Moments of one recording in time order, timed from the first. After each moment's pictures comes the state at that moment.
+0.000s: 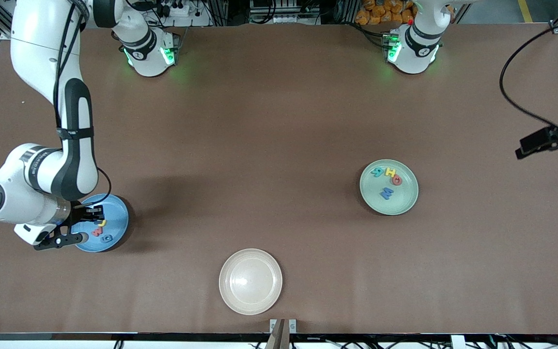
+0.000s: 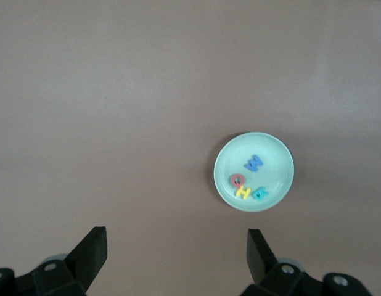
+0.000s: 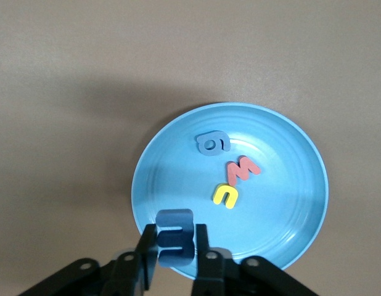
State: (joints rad) left arm 0.02 0.13 0.01 -1.37 -0.04 1.50 -0.04; right arm 0.44 0.69 -0.63 -1.57 0.44 2.03 -0.49
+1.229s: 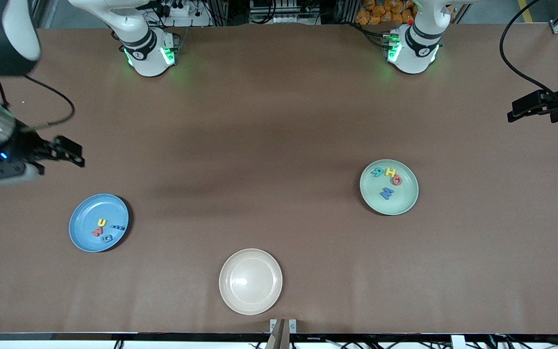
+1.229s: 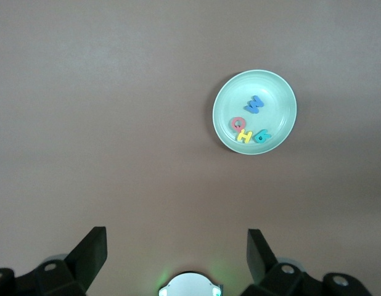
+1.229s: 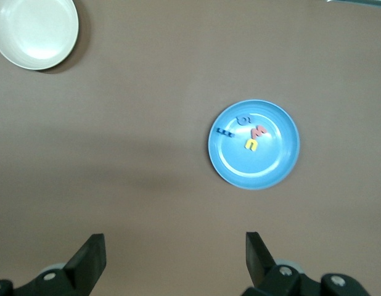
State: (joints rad) left arm 0.01 0.05 0.01 -1.49 -0.04 1.40 0.04; right arm 0.06 0.07 -0.03 -1.57 0.04 1.68 -0.13
